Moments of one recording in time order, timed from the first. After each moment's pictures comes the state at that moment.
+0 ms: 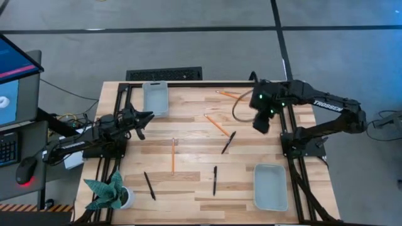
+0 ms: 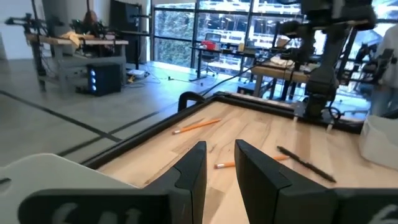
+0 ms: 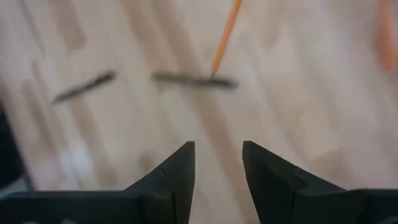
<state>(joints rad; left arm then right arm) 0.30 0.01 0.04 -0.01 -0.17 -0.10 -0.27 1.19 1.27 -1.33 -0.19 0.13</state>
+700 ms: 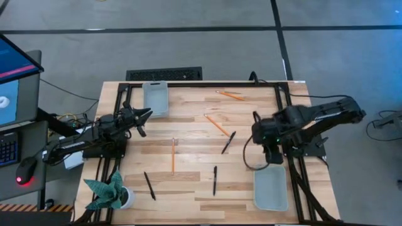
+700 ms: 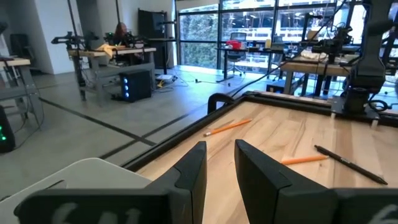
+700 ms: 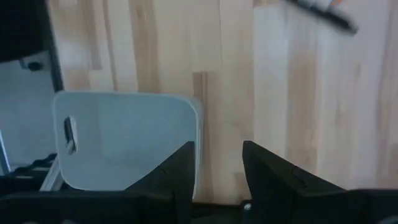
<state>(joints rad) 0.30 0.01 0.04 -0.03 -0.29 -0.02 0.24 1.24 1.22 -1.40 -0.18 0.28</state>
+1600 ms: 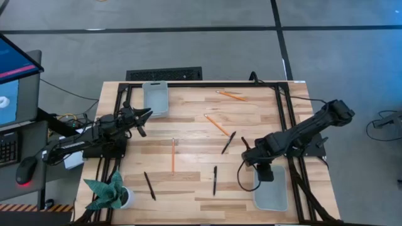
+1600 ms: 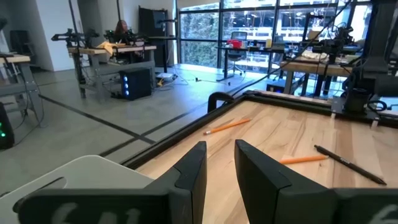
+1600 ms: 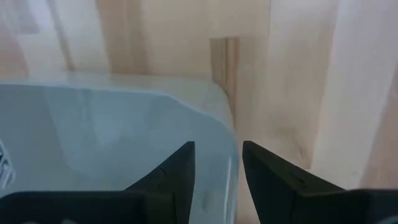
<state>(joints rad) 0.30 0.02 0.04 -0.03 -0.29 -0.03 0.41 1.42 0.91 -1.05 -0.21 0.42</state>
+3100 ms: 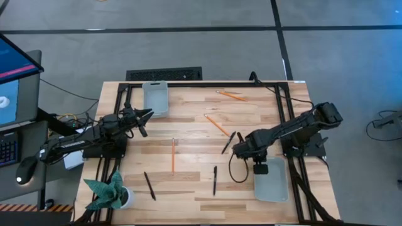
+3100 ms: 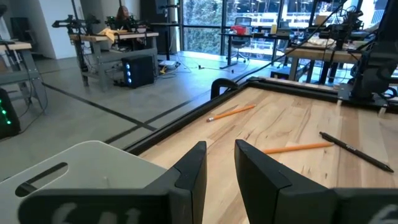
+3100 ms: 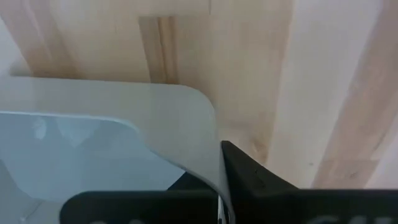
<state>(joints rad) 0.30 0.07 0.04 -0.03 -0.30 -0.05 0.25 1.58 0.95 -1.13 -0.21 0.23</state>
